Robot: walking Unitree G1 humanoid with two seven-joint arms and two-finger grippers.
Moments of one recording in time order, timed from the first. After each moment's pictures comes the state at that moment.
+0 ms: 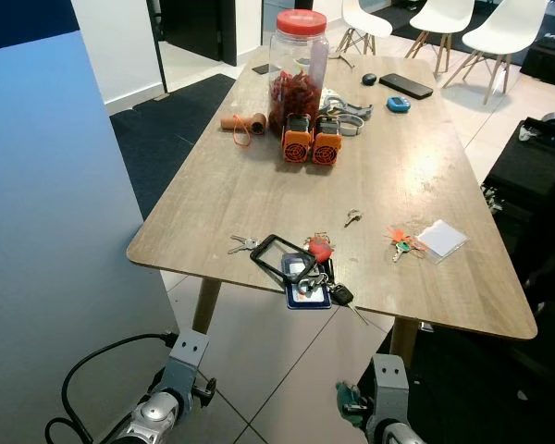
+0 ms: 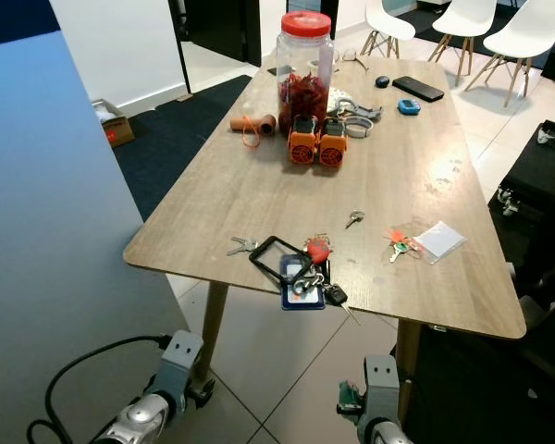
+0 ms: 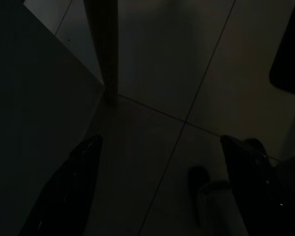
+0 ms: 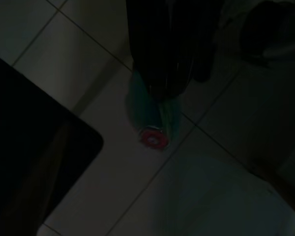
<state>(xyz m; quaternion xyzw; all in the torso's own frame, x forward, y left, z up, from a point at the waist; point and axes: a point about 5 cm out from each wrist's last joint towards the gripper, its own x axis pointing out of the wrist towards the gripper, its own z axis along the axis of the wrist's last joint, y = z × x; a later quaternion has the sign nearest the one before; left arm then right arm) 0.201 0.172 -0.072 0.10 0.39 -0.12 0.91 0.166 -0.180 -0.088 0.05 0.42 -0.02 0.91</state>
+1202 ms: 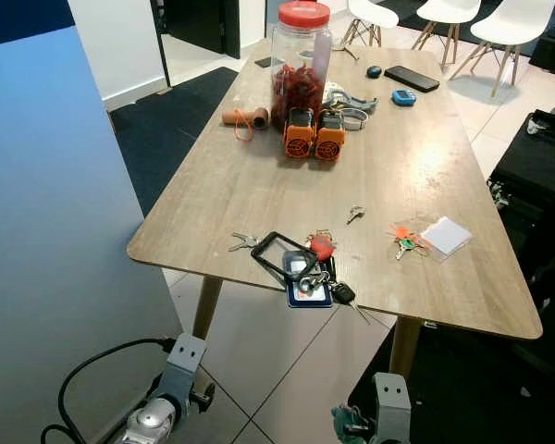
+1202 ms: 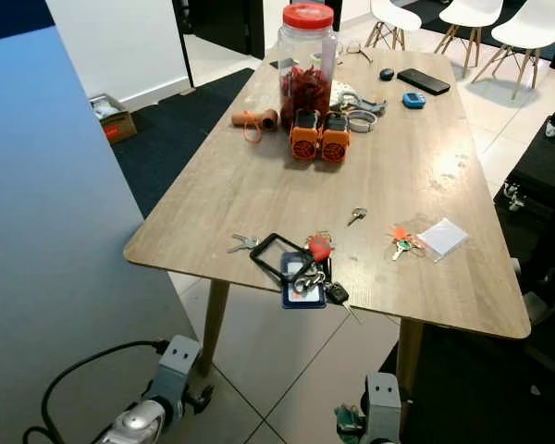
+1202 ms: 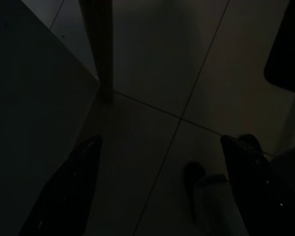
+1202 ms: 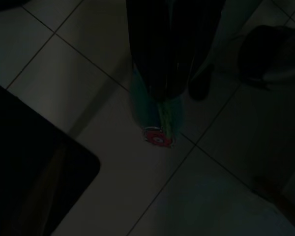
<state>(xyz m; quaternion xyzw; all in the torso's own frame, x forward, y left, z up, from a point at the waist) 0.196 0.172 -0.073 0.10 0.38 -0.12 0.91 0.148 -0.178 -0.096 0.06 0.44 -0.02 0.90</state>
